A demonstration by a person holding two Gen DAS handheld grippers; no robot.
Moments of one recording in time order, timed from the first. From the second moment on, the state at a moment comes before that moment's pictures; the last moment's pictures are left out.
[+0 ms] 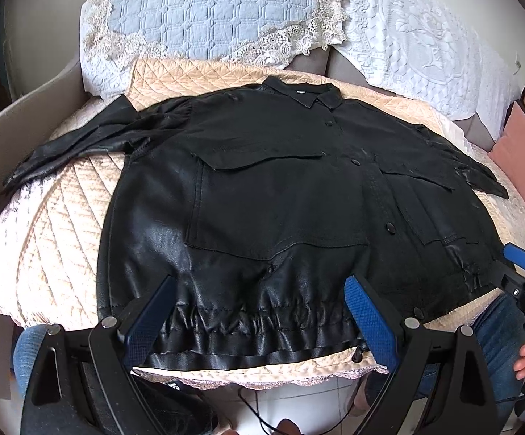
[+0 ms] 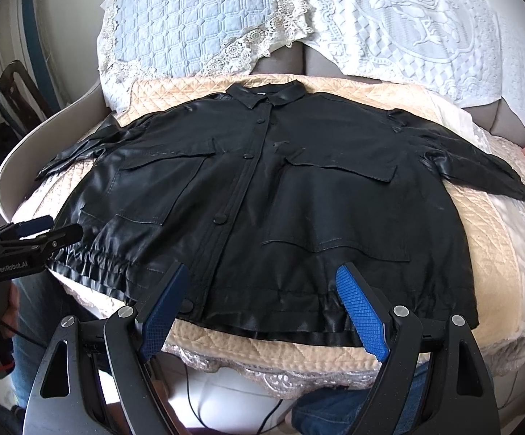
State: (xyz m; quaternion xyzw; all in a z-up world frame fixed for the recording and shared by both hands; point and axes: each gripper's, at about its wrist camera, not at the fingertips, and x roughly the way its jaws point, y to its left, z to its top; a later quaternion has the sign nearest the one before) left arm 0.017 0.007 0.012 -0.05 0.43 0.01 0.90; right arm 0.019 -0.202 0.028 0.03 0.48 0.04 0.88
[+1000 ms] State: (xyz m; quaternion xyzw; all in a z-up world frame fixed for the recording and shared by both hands) left arm 0.023 0.036 0.003 -0.08 0.44 0.00 0.89; right arm 0.043 -0.170 0.028 0.01 0.48 0.07 0.87
